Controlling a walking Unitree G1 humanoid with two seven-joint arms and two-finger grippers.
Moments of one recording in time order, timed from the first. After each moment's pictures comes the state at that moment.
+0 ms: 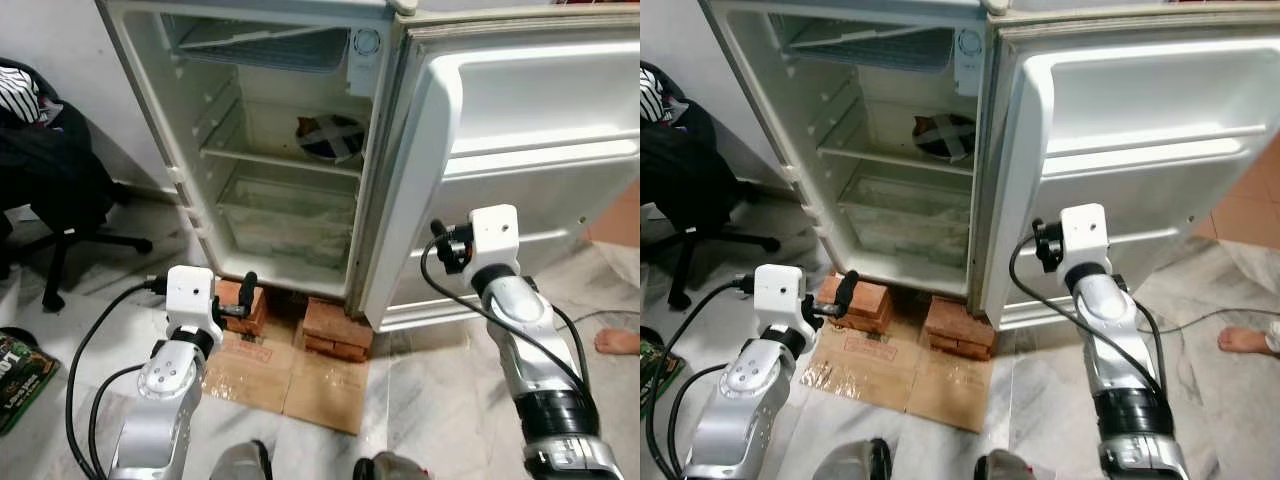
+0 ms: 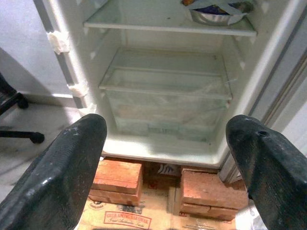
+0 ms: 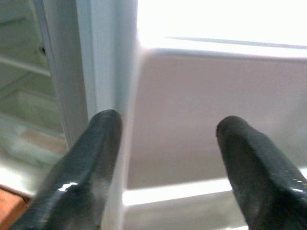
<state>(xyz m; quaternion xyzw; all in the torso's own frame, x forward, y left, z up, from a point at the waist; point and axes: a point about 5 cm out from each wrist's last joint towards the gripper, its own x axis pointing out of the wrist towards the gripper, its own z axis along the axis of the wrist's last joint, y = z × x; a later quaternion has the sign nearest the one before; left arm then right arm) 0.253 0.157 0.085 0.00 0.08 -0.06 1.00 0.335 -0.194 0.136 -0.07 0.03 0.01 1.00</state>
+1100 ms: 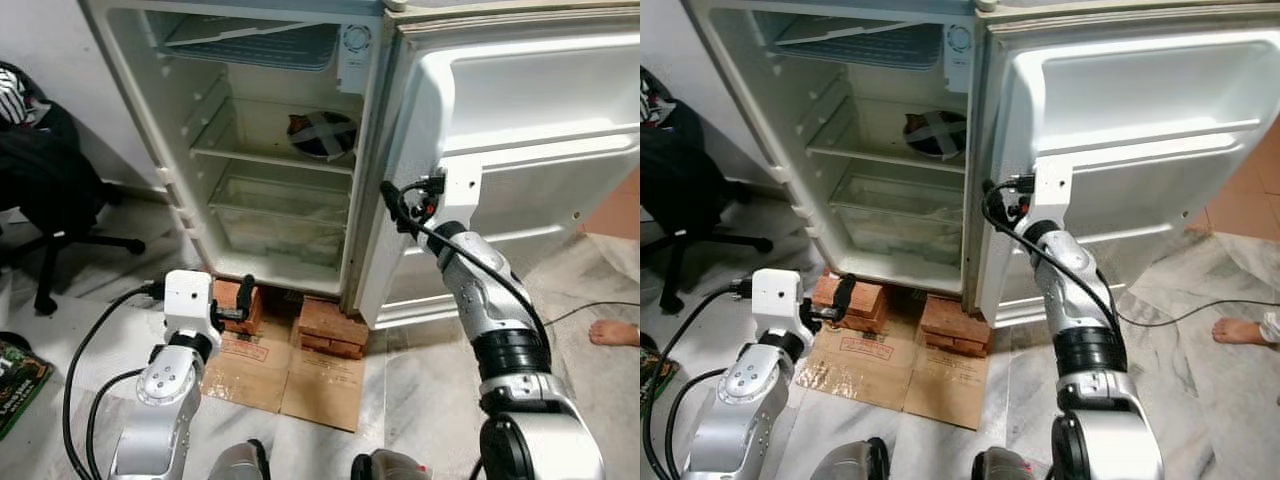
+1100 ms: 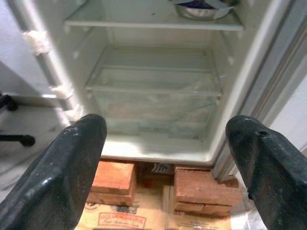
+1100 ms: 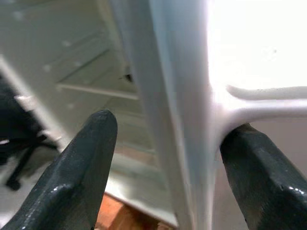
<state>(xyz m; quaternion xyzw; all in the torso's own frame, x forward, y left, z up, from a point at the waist) 0.252 0.156 0.086 0.00 0.07 -0.06 1.00 0.353 -0.133 0.153 0.07 0.04 0.20 0.98</state>
